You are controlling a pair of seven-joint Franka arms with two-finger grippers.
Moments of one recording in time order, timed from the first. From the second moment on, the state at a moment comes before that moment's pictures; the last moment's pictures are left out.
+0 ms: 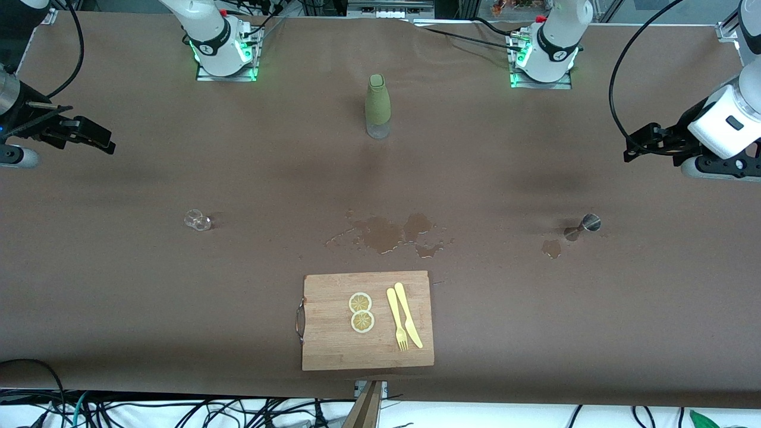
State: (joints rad) left arm 0.21 0.01 -0.23 -1.68 -0.03 1.63 0.02; right arm -0.02 0.00 0.01 -1.66 0.00 1.60 0.09
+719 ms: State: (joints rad) left arm 0.42 0.09 -0.22 -1.68 -0.08 1.74 0.40; right arm -0.02 0.09 0.01 -1.66 0.00 1.56 -0.47
